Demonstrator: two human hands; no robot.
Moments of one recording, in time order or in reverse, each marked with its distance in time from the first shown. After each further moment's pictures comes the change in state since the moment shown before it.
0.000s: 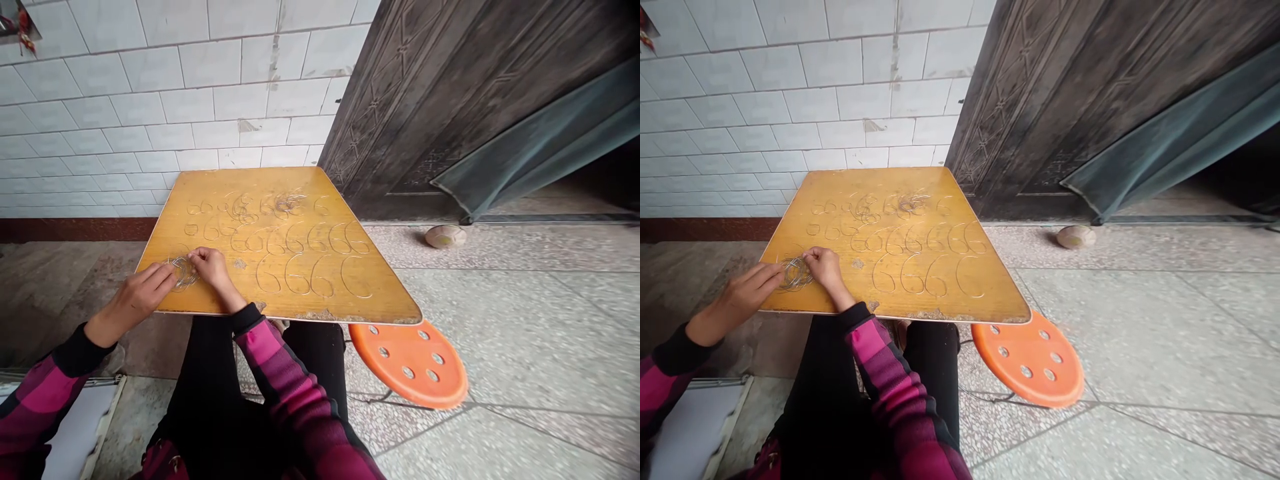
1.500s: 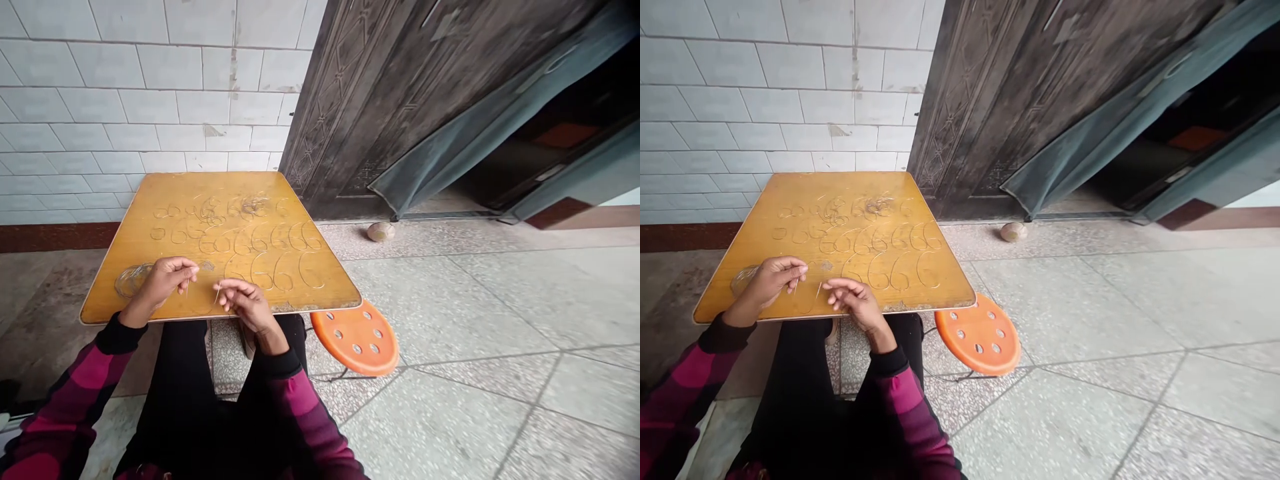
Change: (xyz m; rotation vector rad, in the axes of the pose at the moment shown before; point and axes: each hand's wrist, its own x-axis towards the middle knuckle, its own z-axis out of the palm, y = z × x) left_hand 0.086 0.047 0.069 -1.524 0.017 -0.899; right_hand -0.122 0.031 -0.114 0.709 -0.052 -0.019
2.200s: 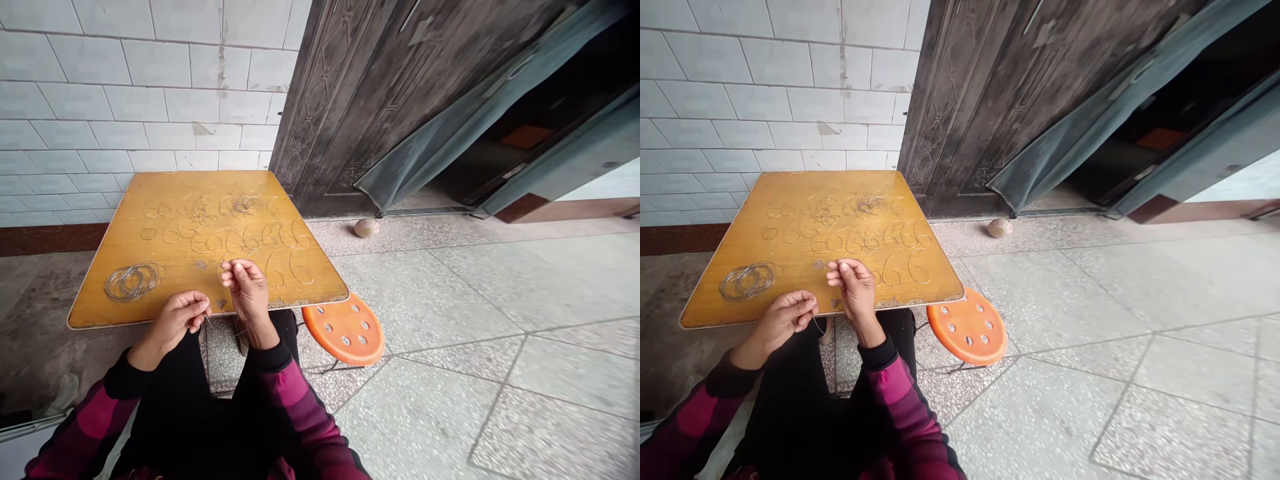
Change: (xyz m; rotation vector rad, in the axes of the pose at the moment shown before) left_hand -0.051 -0.017 0.048 -0.459 -0.147 -0.297; right_hand 0.017 -0.021 0.018 0.149 0.383 -0.229
